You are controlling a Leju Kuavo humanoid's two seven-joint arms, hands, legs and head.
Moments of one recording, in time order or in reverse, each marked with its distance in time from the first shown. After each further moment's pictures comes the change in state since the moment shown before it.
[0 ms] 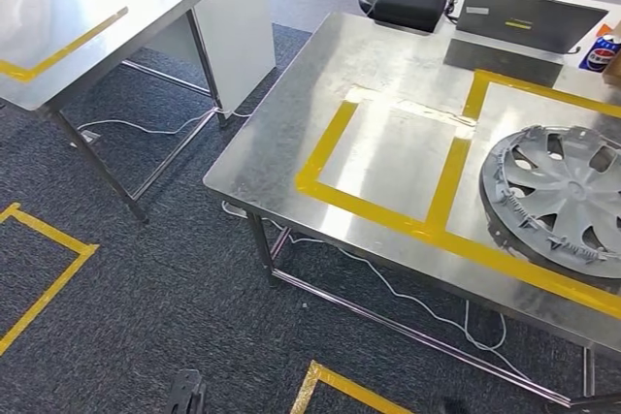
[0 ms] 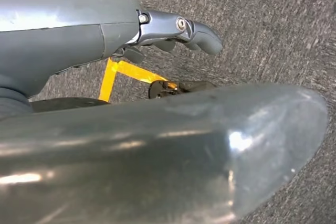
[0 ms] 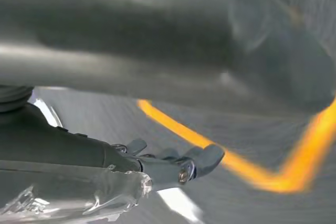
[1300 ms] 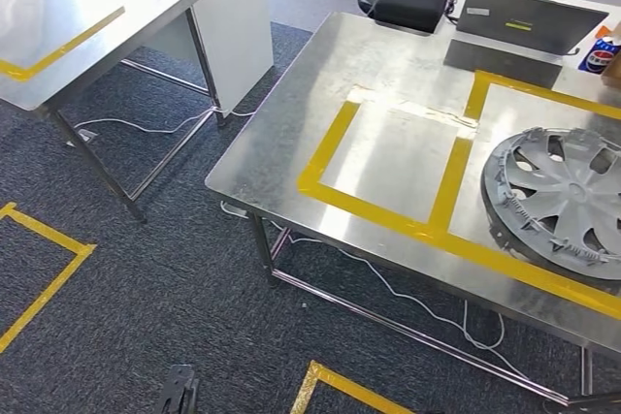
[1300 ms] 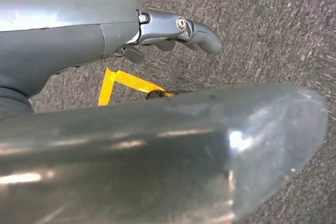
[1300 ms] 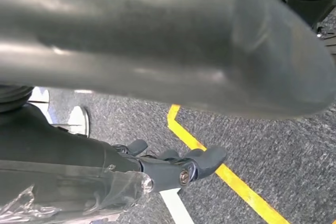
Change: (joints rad) left arm -0.013 0.028 -0.015 0.000 0.010 -0.026 0.013; right arm -0.006 -0.091 0.252 0.125 -0.208 0.153 0.050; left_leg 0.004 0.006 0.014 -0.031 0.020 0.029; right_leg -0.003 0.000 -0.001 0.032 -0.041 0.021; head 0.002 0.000
